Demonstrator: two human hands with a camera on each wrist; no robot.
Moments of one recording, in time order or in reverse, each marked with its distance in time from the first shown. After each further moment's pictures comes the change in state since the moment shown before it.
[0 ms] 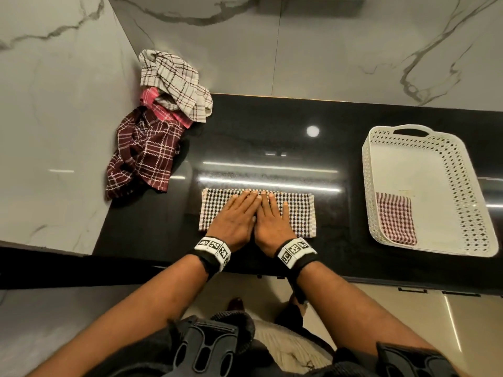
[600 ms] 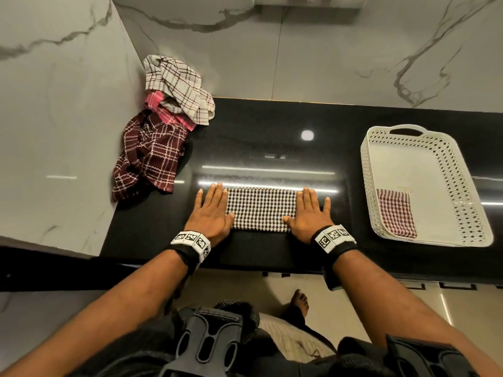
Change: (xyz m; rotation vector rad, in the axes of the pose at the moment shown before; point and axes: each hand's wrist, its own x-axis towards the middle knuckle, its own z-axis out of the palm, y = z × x) left_hand -0.032 -0.056 -0.018 -0.007 -0.112 -0.230; right_hand -0.016 0.061 -0.034 -0.100 -0.106 0.265
